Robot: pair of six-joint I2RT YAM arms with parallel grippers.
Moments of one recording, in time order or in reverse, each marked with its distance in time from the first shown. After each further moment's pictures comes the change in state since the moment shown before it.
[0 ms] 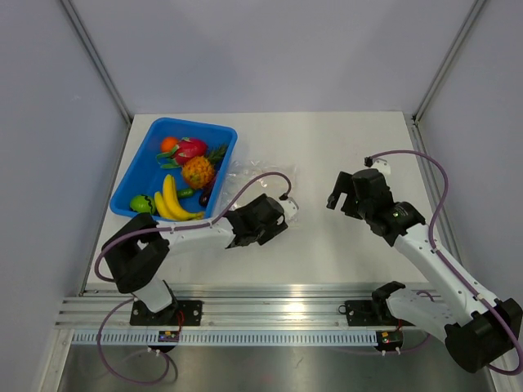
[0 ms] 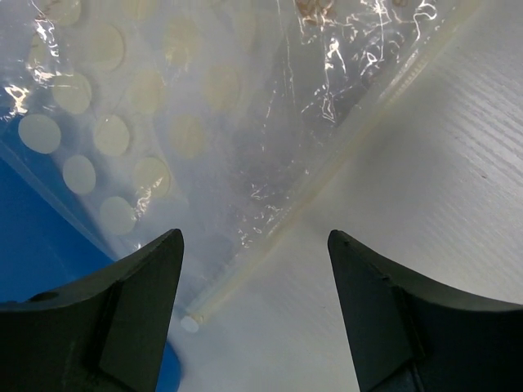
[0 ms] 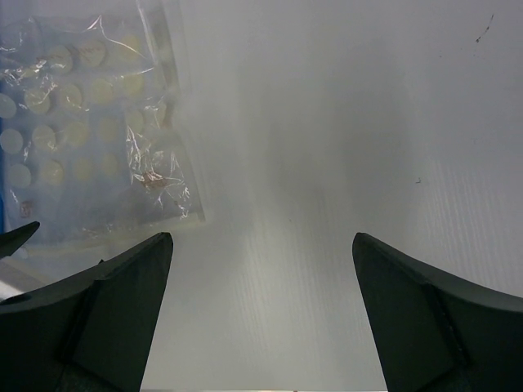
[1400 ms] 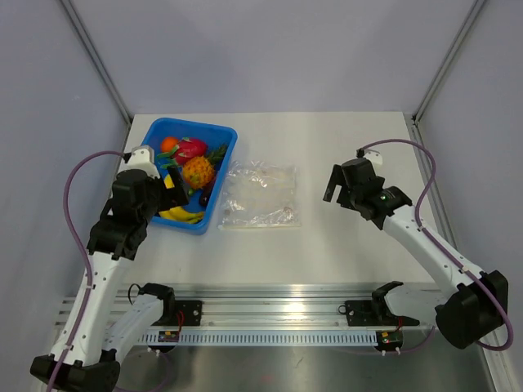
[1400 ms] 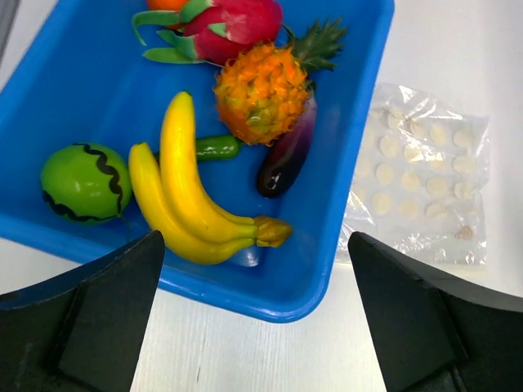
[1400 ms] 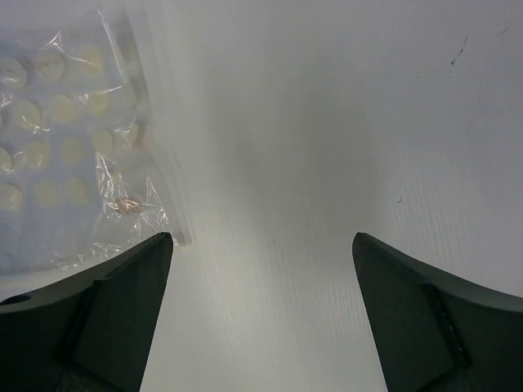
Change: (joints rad) left arm 0.778 -0.849 0.054 -0.459 0.245 -0.490; right arm 0.000 0.166 0.096 -0.015 0.067 -0.026
